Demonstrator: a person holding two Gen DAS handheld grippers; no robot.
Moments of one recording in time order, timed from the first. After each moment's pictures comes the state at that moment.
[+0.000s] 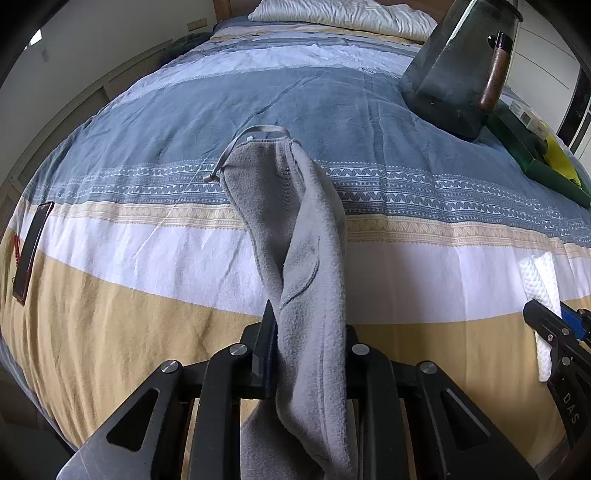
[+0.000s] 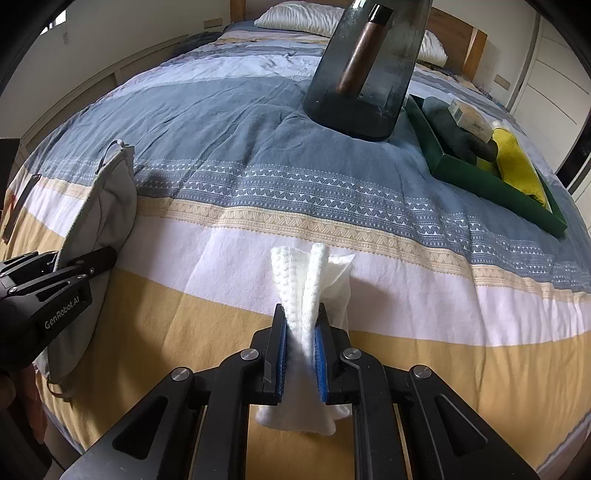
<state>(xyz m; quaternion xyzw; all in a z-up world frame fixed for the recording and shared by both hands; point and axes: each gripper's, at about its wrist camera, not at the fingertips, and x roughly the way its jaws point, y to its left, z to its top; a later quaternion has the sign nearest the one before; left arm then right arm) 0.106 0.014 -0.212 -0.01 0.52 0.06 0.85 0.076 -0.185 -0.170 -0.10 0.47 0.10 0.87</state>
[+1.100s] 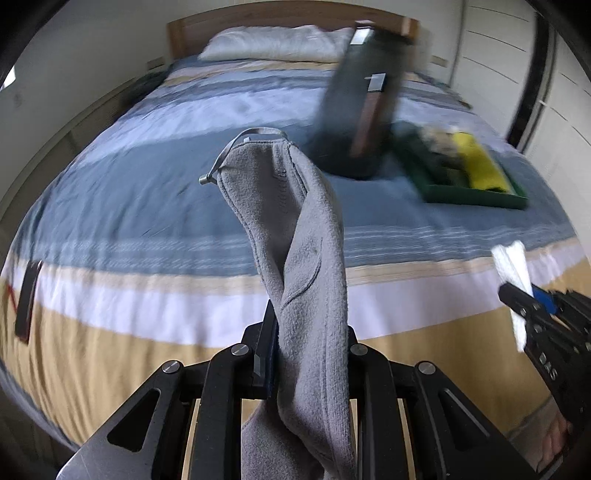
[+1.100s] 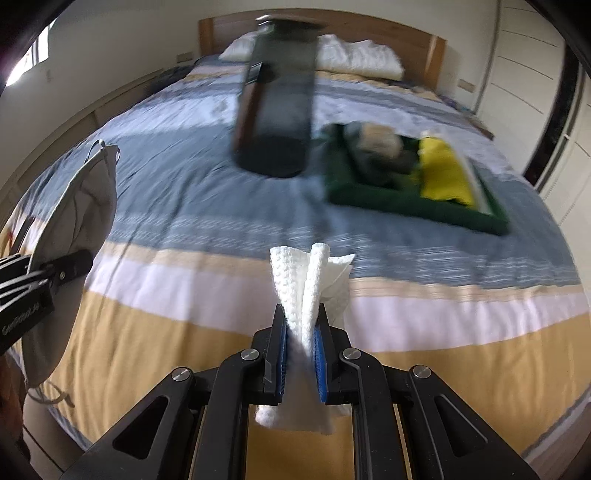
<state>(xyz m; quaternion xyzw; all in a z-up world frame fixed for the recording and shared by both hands) 0.100 -0.080 -0.130 0.01 0.47 -0.03 0.88 0.046 -0.287 -0.102 -0.07 0.42 0.06 0.90</state>
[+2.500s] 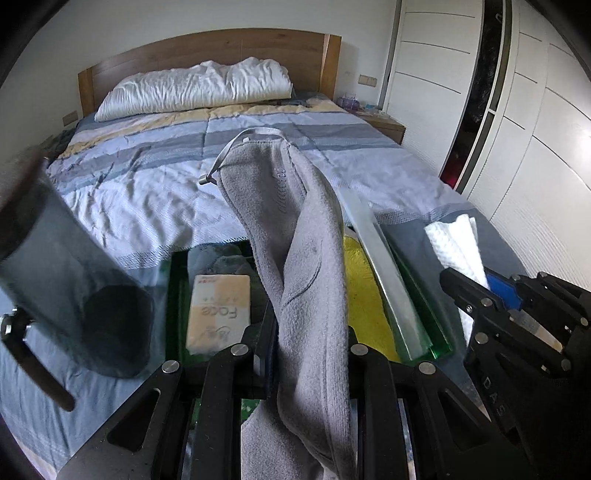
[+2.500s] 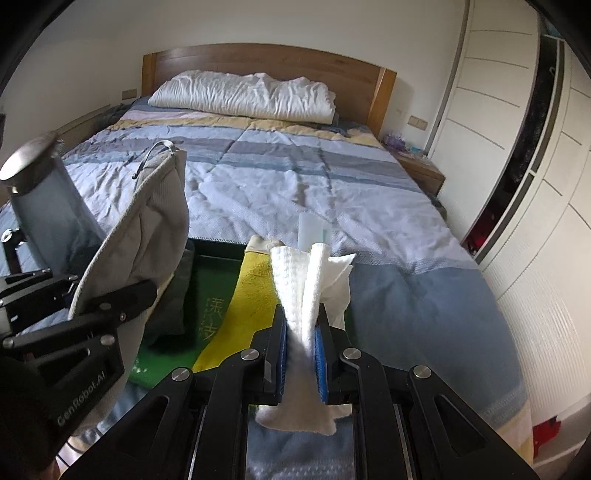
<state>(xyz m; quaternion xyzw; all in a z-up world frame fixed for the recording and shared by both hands) 0.312 -0.338 -0.093 0.01 0.41 -0.13 0.90 0.267 -0.482 -0.059 -0.10 0.35 -0.01 0.93</state>
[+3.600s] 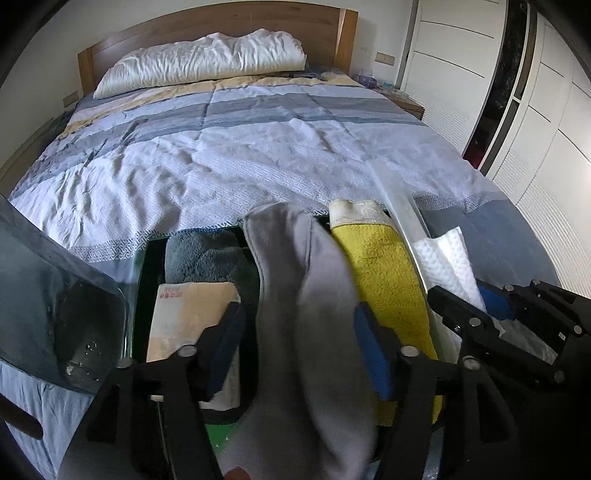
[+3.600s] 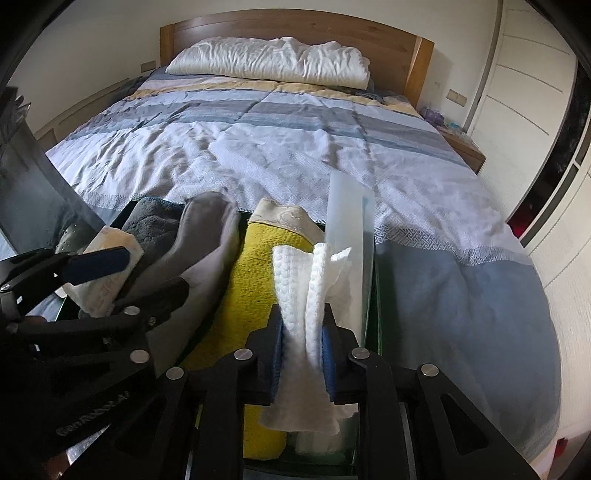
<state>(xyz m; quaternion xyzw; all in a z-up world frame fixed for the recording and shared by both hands) 0.361 -0.357 -0.135 0.01 0.45 -0.11 0.89 0.358 -0.504 -0.114 -0.10 0.41 0.05 0.91</state>
